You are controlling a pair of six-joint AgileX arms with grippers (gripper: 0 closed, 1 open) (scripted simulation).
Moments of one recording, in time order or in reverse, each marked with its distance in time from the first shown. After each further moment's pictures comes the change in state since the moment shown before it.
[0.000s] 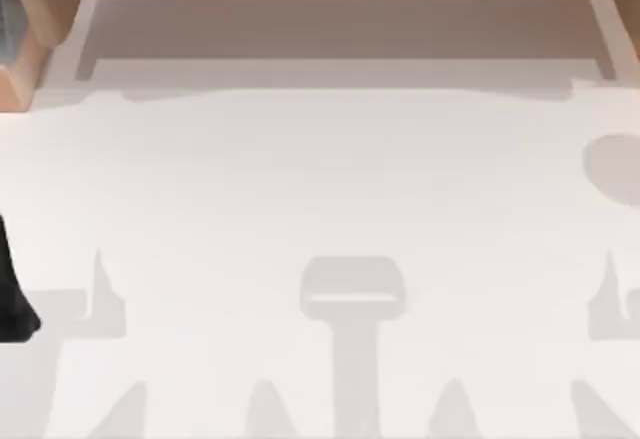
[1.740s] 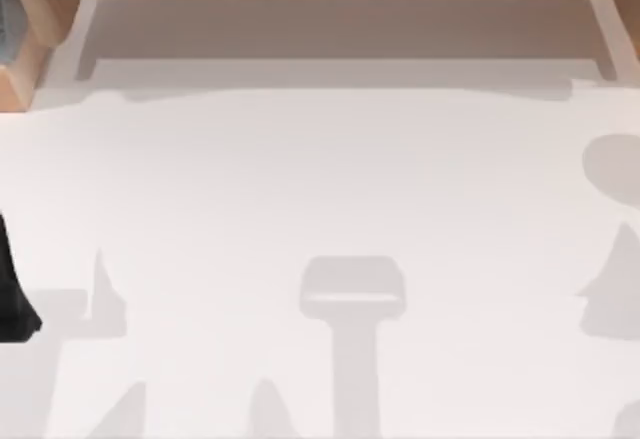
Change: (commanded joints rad) left arm 0.000 0.000 0.000 0.000 0.000 0.000; right arm -0.452 1.950 0.311 1.542 -0.412 -0.041
